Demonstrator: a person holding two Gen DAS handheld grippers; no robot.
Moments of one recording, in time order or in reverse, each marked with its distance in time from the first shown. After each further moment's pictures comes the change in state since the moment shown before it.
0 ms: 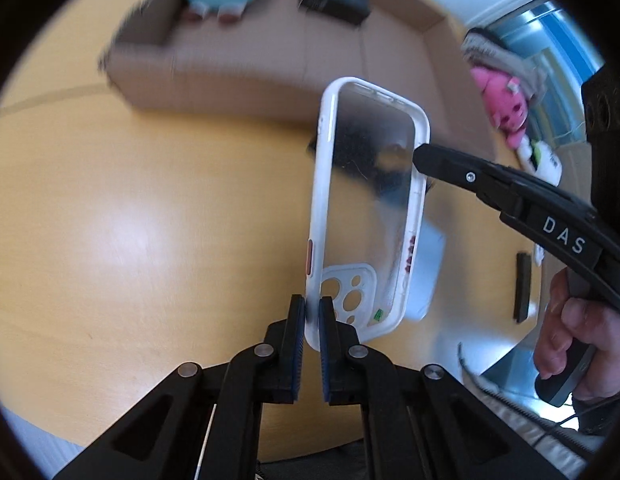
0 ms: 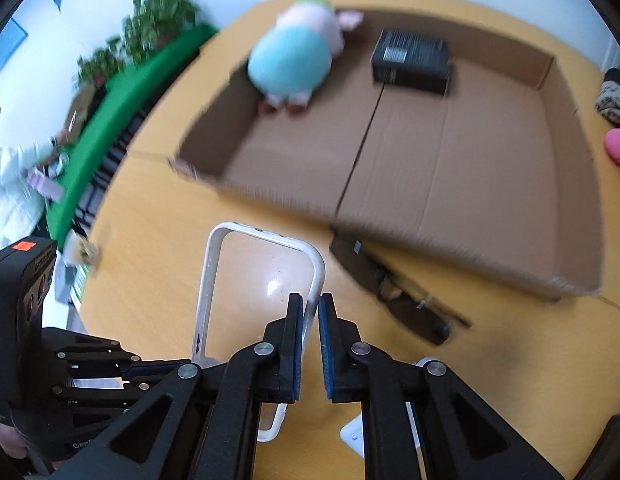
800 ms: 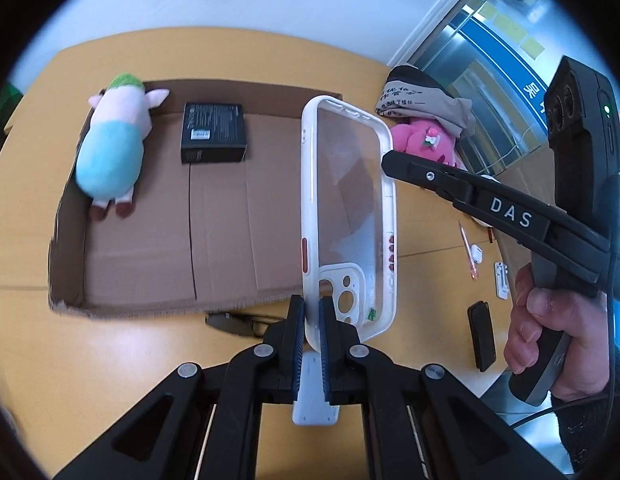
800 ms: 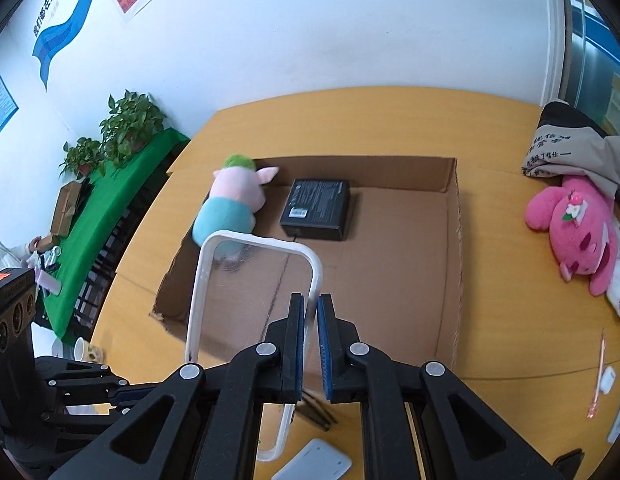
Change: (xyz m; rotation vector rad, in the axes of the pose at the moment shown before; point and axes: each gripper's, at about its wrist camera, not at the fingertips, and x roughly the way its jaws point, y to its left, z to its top) left arm -0.046 -0.108 0.104 0.201 -0.175 -0.039; right arm -0.113 -0.080 0.083 0.105 -0.257 -0.070
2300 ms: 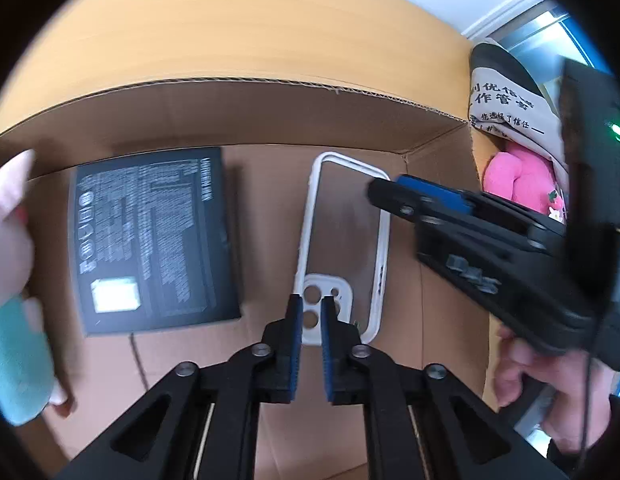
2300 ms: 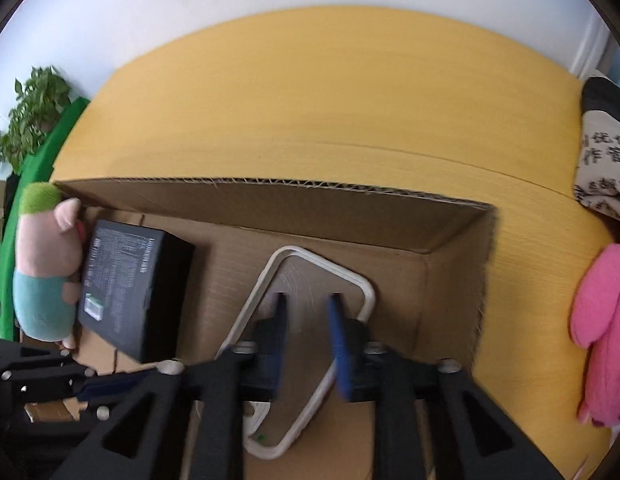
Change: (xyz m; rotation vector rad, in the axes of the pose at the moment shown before) left arm 0.215 0.056 0.185 -0.081 0.221 0.050; right arm 0.242 -0.152 0.126 0.040 0.236 -0.110
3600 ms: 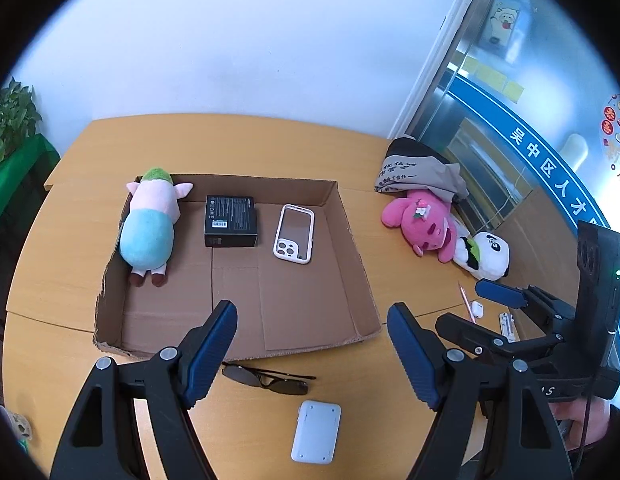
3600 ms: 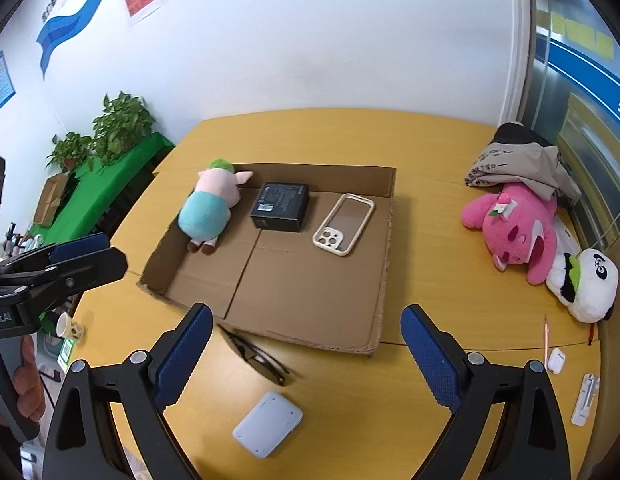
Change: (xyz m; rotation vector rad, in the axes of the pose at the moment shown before) left arm -0.244 -0.067 -0.255 0.089 -0.514 0.039; right arm -0.301 0.089 -0.265 -0.067 -0.310 0.000
